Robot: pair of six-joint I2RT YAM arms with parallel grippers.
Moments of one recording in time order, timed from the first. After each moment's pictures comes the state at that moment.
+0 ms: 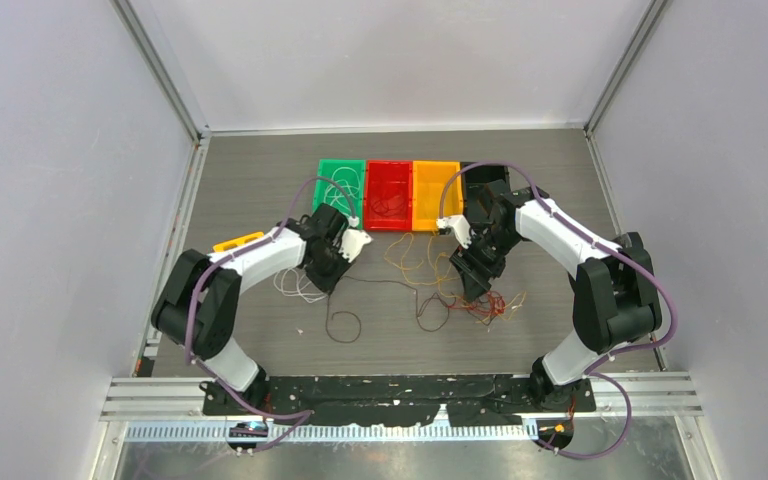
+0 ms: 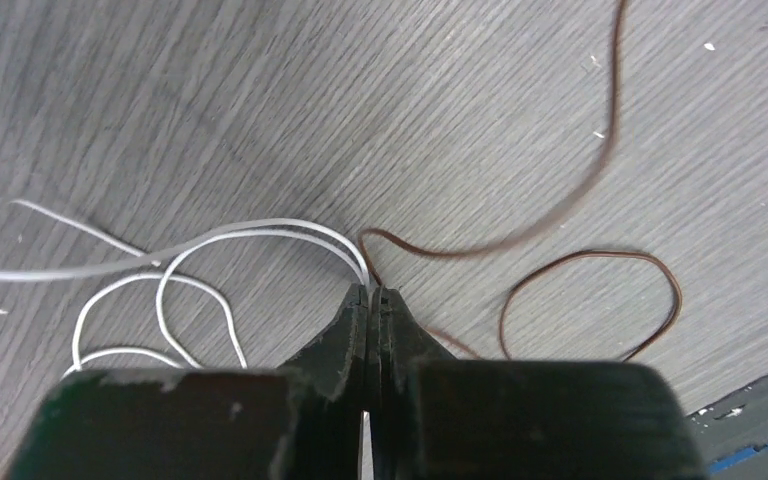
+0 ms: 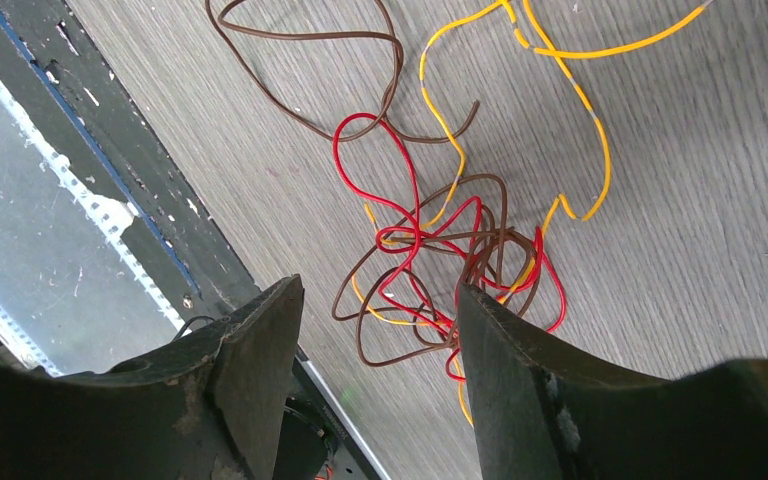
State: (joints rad) left arm -0.52 1.64 0.96 -0.64 0.15 0.29; right arm 0.31 1.60 1.14 -1.10 -0.52 -0.65
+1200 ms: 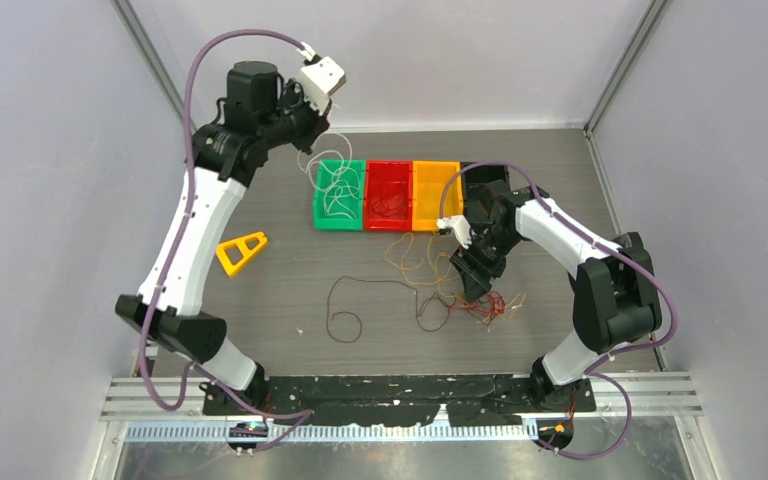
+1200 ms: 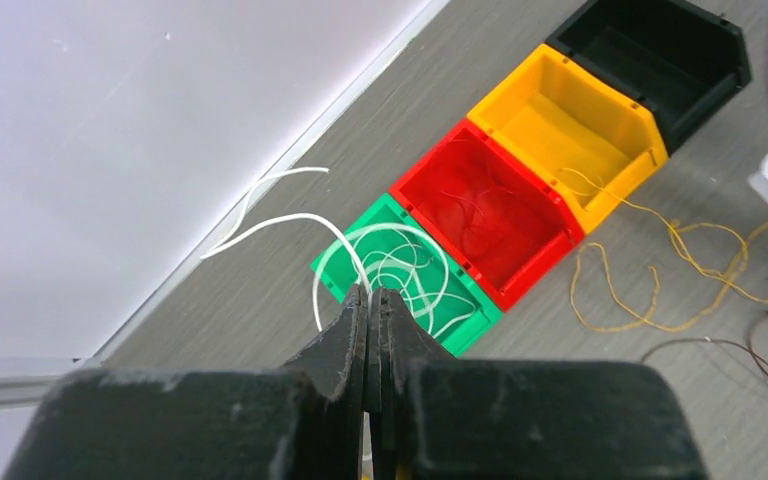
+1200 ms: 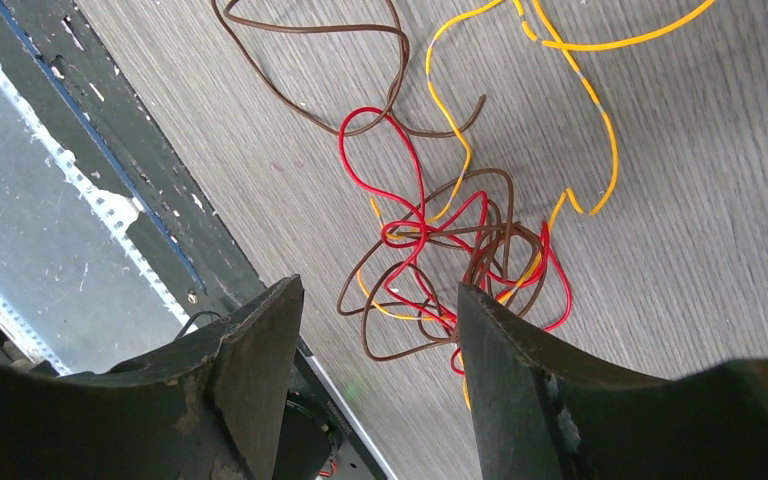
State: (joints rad) left arm -0.38 1.55 1.98 -0.83 0.24 0.41; right arm 0.31 1.60 1.14 -1.11 -0.52 -0.65
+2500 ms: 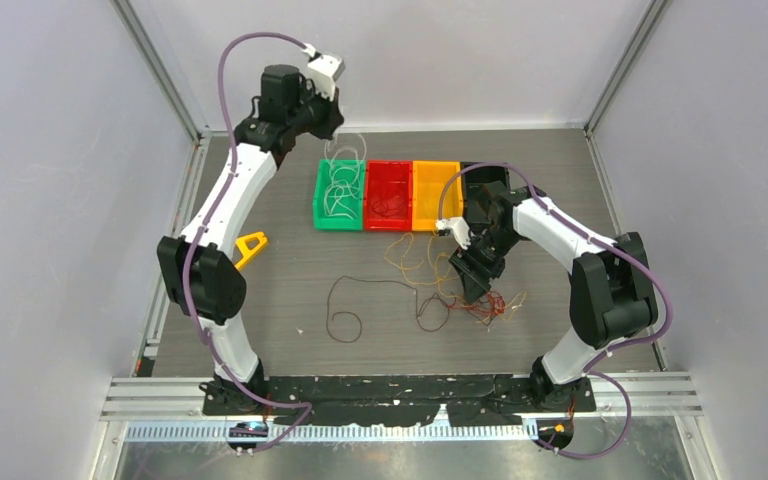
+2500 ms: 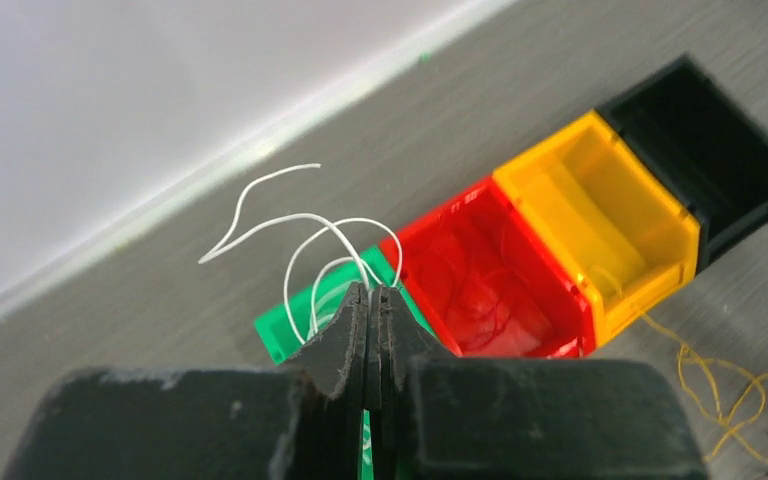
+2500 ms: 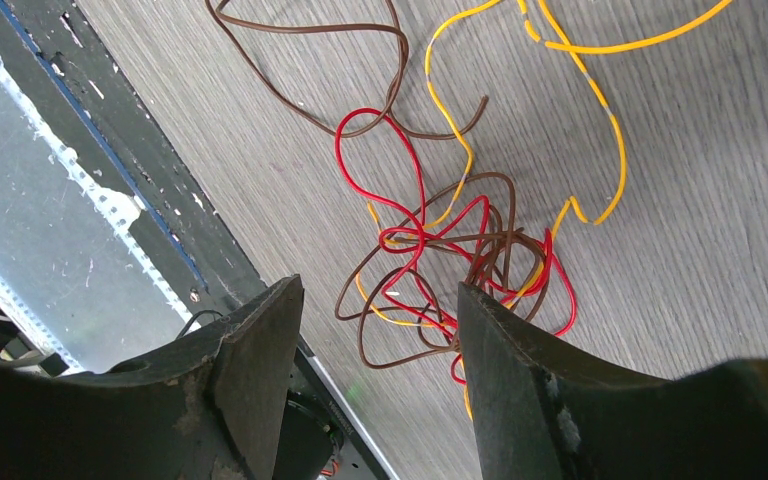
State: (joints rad) left arm -0.28 1.82 1.92 -0.44 0.30 0.14; right arm 0.31 1.63 1.14 -1.11 -0.52 -0.66
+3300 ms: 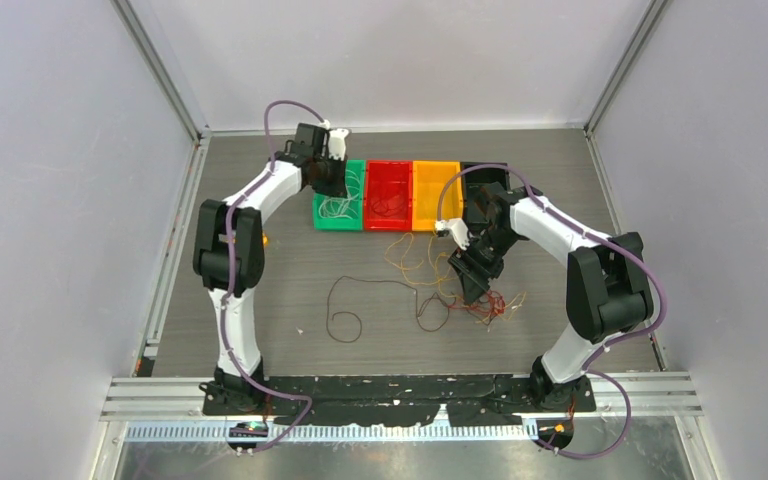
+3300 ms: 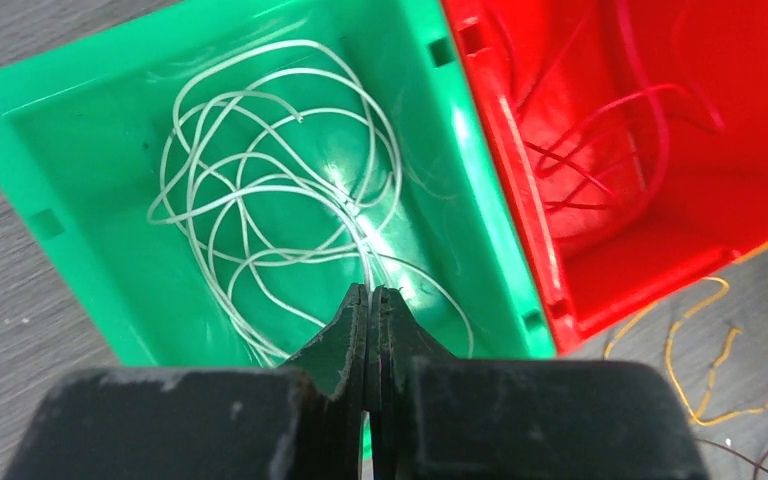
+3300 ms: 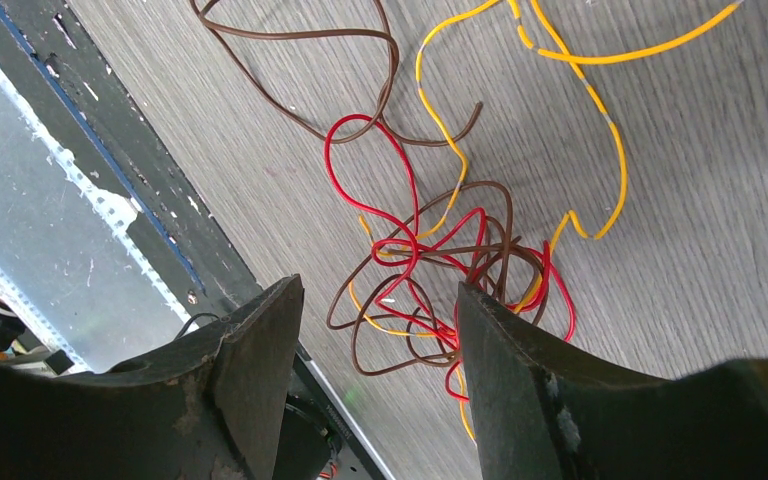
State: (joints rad) left arm -0.27 2.04 1.62 -0.44 0.29 0.00; right arm 0.30 1.66 1.14 -1.10 -0.53 -0.66
